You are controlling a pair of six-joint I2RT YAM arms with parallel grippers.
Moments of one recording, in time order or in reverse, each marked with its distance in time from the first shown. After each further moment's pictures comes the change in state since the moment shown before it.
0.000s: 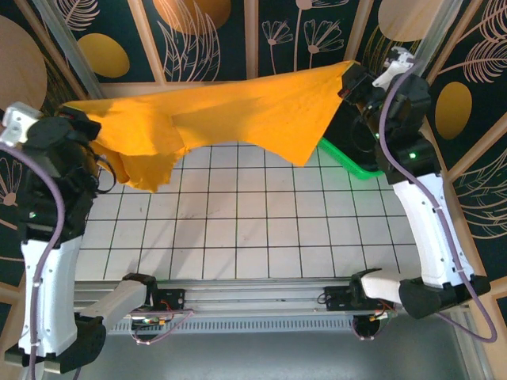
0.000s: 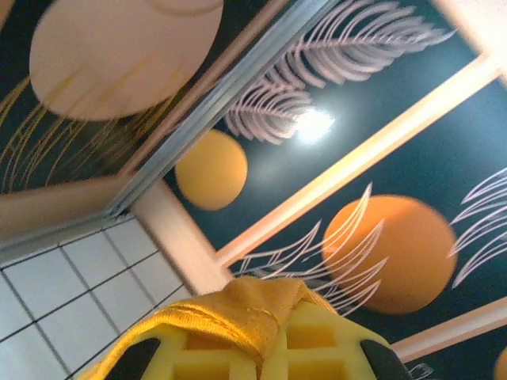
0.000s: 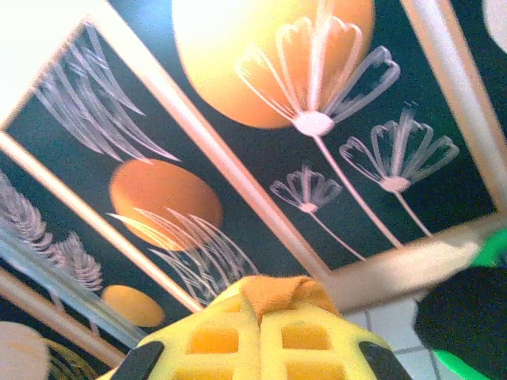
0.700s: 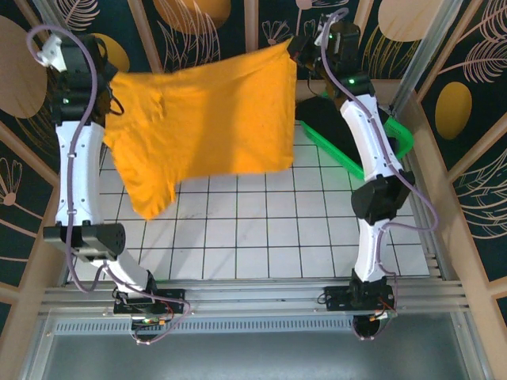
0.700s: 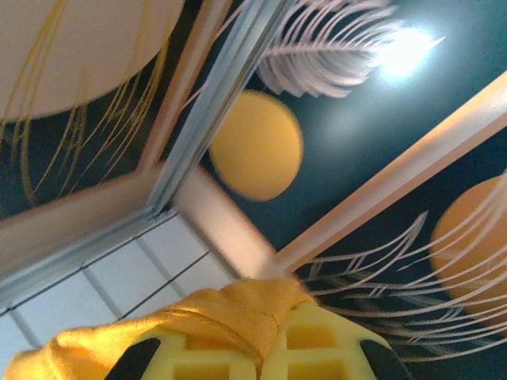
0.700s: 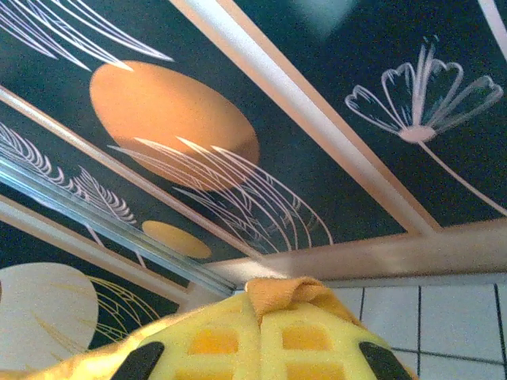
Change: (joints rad) left arm 0.201 0.695 0.549 -0.079 0.171 0.146; right arm -0.017 0.829 0.767 -0.091 -0.370 0.106
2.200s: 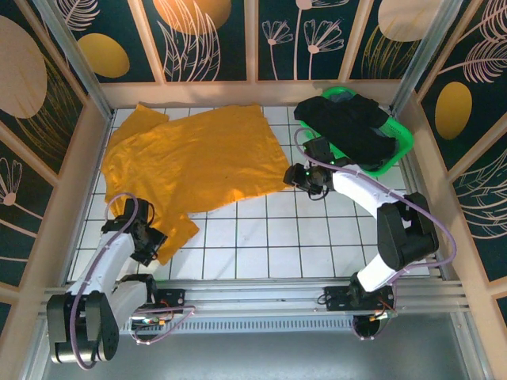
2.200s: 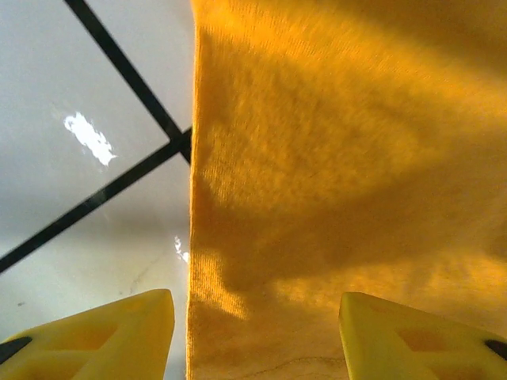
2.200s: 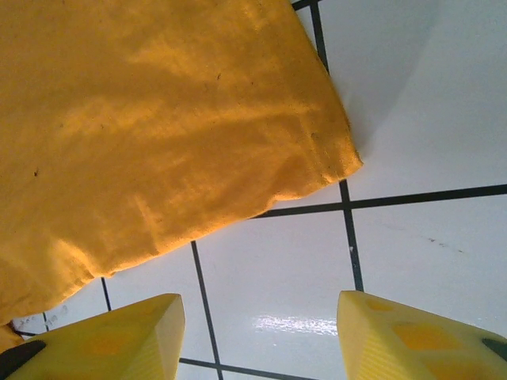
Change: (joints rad) left arm 0.002 -0.715 -1.770 -0.034 0.457 -0.268; right arm 0.130 -0.480 -1.354 -0.049 0.142 -0.059
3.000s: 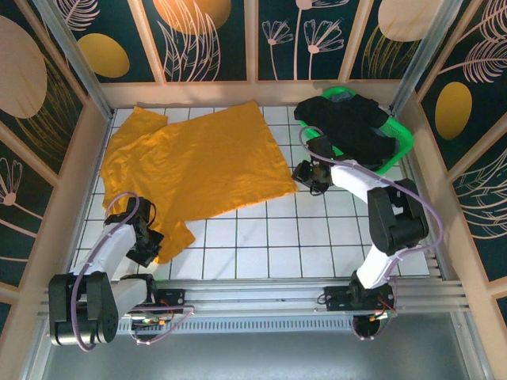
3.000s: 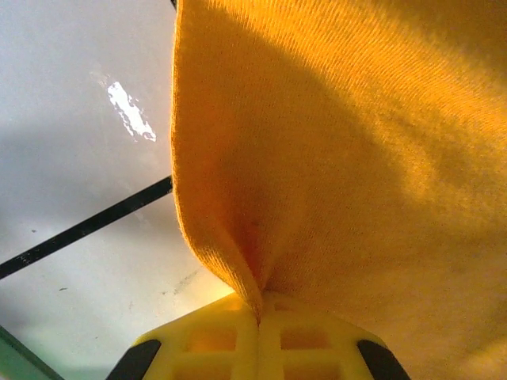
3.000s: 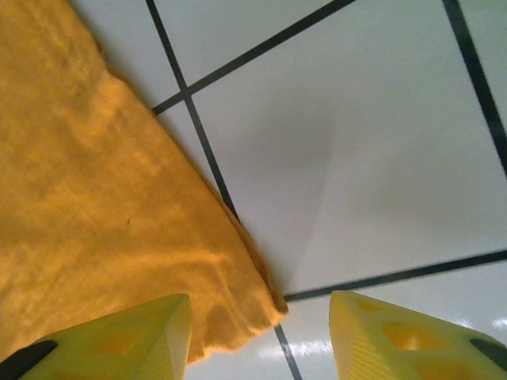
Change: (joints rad) left arm 0.005 0.109 0.022 -0.023 -0.037 -0.065; right arm -0.060 0.150 0.043 0.060 0.101 0.103
